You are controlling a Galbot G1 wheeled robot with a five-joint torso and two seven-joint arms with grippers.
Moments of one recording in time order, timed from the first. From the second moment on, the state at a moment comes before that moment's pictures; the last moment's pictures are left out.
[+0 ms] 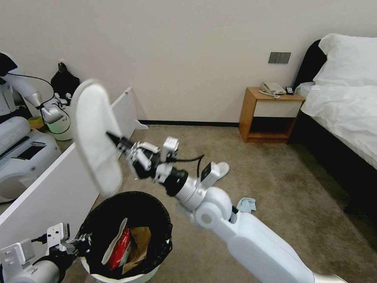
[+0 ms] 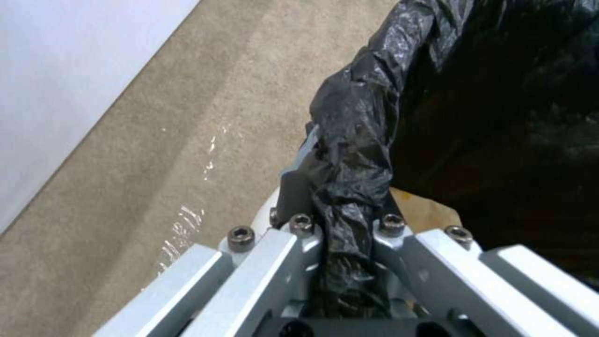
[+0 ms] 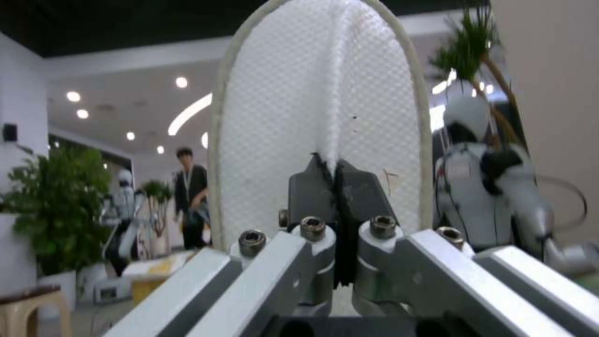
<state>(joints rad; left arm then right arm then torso) 1.75 -1.07 -0.93 -2.49 -1.31 0.70 -0.64 -0.54 1.22 -0.40 1.87 1.02 0.15 -0.38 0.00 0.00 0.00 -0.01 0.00</state>
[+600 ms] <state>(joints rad) 1.75 -1.06 -0.95 -2.50 -1.34 0.70 -0.64 -0.62 1.10 -0.44 1.81 0.93 0.17 -0.39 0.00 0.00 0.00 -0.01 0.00</state>
